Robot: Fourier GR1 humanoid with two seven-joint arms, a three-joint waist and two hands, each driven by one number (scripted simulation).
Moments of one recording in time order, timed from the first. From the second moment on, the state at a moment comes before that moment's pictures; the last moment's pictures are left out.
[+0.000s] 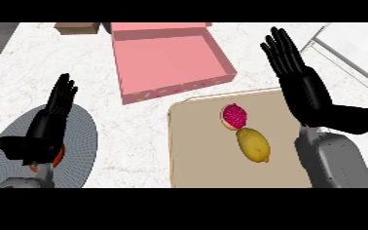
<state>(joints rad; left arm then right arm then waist) -0.03 0.37 -0.12 -1.56 0.21 0.22 -0.10 -0.33 -0.20 0.08 -1.60 -0.21 0.07 -0.10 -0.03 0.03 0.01</state>
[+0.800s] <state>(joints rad) 0.02 0.48 -0.03 -1.46 0.27 0.13 0.07 -0.07 -0.07 0.39 -1.64 0.56 -0.53 0.15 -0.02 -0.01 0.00</state>
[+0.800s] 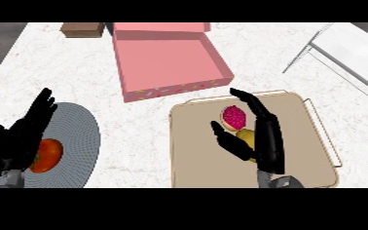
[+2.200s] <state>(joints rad) 0.01 0.47 0.00 -1.42 0.26 0.07 0.06 -0.06 -0.03 0.57 -1.96 1.28 0.58 0.95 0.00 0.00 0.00</state>
